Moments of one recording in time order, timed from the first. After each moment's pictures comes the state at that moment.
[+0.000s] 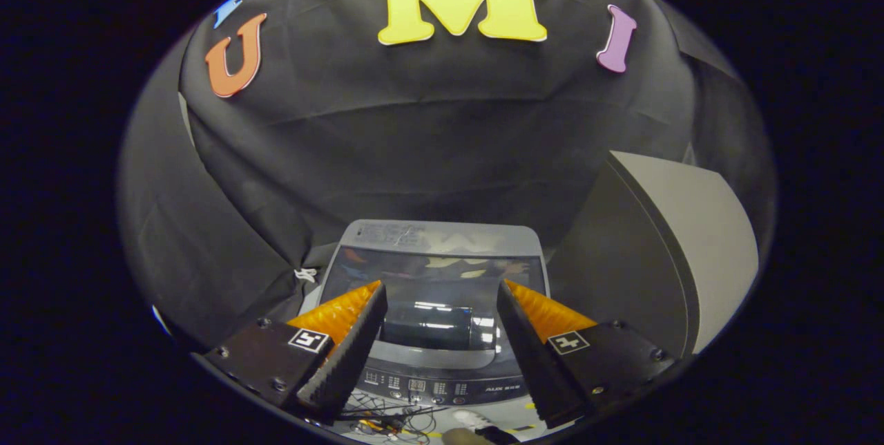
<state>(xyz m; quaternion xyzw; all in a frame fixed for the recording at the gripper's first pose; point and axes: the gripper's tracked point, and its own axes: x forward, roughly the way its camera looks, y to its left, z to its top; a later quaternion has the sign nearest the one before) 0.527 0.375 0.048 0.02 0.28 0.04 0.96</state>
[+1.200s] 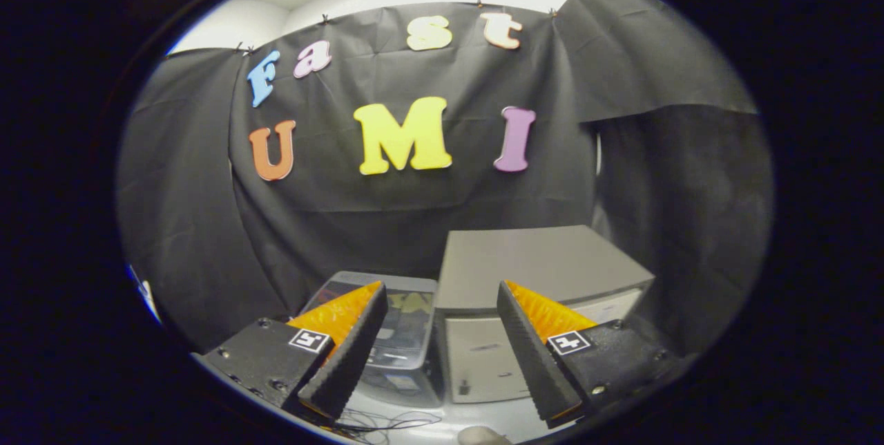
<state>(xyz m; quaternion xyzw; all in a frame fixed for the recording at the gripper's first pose) 0.214 0.105 0.133 0.02 0.01 0.02 1.00</state>
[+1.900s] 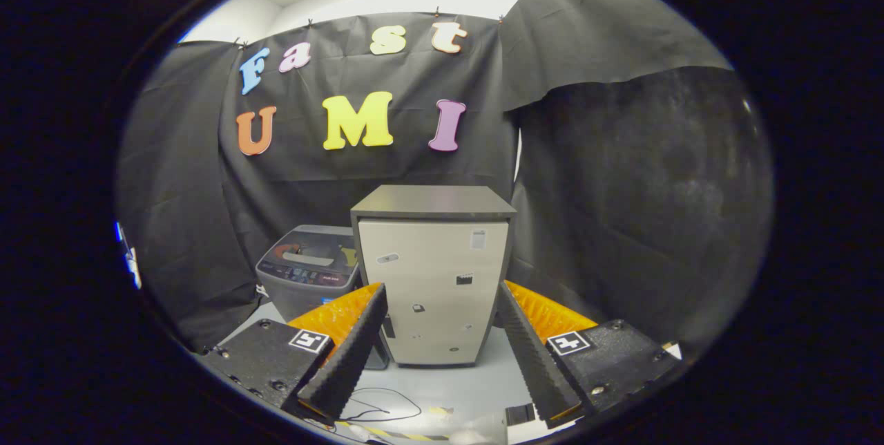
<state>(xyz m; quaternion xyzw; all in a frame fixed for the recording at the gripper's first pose) 0.009 -0.030 -0.007 0.01 0.04 -0.03 1.00</state>
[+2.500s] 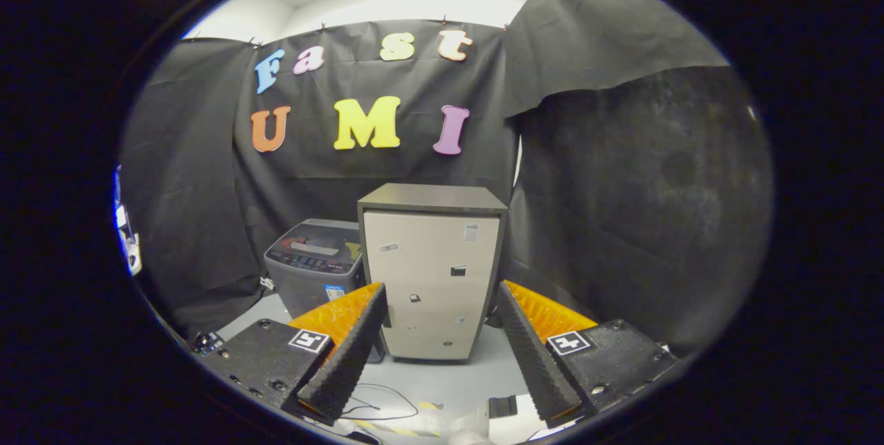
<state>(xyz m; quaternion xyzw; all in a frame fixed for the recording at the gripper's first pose) -0.026 -0.041 -0.017 -0.02 0.02 -0.02 1.00</state>
